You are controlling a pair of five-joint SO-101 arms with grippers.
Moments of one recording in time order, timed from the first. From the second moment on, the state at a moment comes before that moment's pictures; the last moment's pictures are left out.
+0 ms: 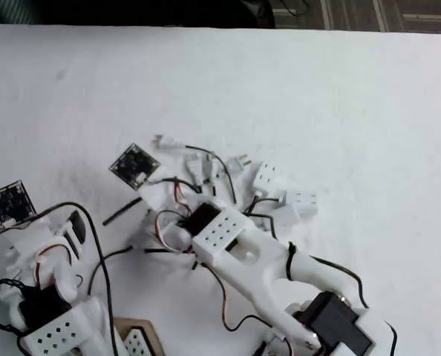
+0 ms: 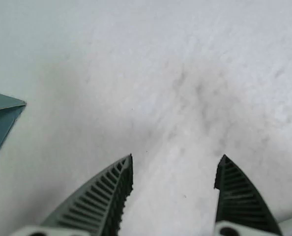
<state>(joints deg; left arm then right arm) -37.2 -92.2 83.3 64.1 -2.8 -49.9 -10.7 40.2 35.0 6.7</state>
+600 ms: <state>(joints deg) -37.2 -92.2 83.3 64.1 -2.8 -49.8 -10.3 39.7 33.6 4.1</state>
